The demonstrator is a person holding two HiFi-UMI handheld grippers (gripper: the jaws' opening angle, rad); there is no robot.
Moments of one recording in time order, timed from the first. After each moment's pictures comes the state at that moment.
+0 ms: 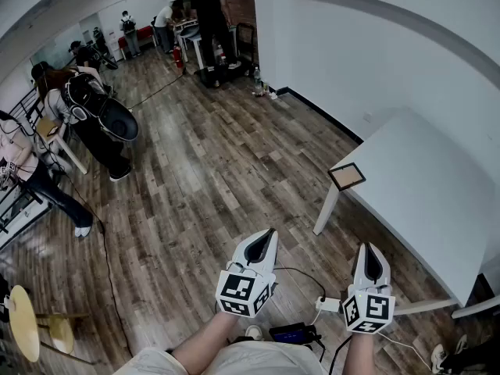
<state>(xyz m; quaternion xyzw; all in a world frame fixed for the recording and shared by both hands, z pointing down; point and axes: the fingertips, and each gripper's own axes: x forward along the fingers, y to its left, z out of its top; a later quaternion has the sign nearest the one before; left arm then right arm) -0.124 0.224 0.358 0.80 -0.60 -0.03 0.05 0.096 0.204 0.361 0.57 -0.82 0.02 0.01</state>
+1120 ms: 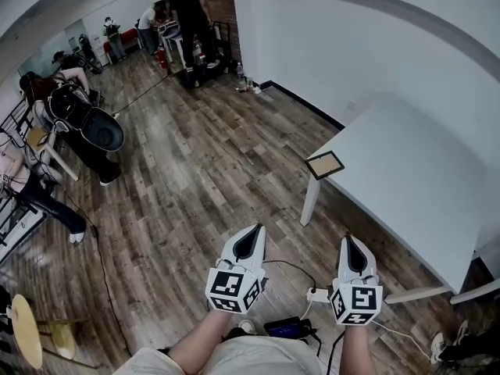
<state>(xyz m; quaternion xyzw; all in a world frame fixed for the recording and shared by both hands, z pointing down) -0.069 0.215 0.363 0.79 -0.60 -0.03 0.06 0.135 0.198 0.381 0.54 -0.84 0.02 0.04</state>
